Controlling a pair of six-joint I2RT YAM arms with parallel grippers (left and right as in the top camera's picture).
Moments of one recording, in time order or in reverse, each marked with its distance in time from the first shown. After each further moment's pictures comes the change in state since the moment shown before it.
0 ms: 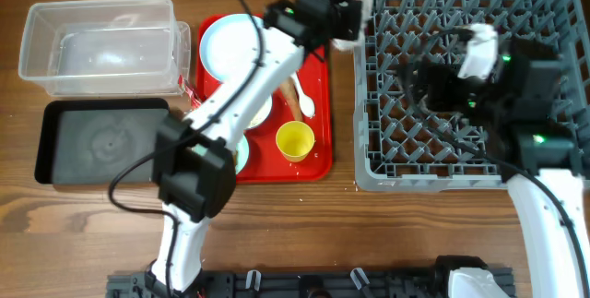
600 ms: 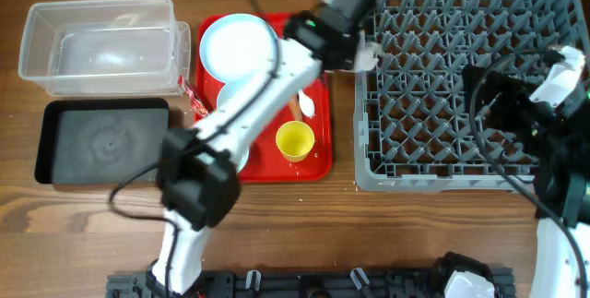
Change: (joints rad) left arm -0.061 -0.038 -0.006 -0.333 -0.234 -0.116; right arm -0.305 -0.171 0.000 -0.101 -0.082 0.003
